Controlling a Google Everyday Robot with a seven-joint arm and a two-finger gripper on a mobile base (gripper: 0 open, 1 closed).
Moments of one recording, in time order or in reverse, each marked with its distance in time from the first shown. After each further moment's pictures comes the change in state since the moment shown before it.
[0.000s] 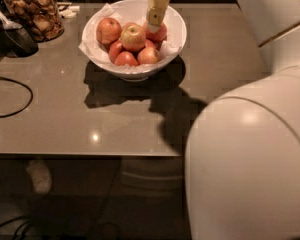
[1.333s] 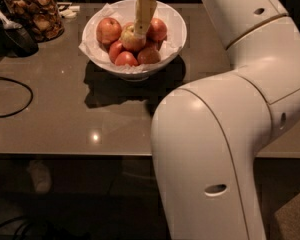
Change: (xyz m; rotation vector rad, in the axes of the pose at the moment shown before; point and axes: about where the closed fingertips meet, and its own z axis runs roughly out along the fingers) arm -0.025 -0.013 0.059 -0.077 -0.032 0.008
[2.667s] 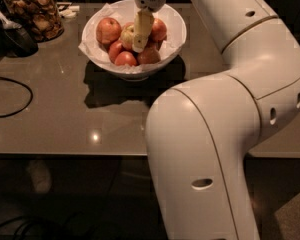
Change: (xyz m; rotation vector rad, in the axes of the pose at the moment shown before) arm 0.010 0.016 0.040 -0.108 0.032 0.047
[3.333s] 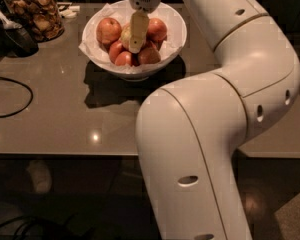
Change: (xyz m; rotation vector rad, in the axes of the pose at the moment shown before) arm -0.010 0.000 0.006 -0.006 0.017 -0.022
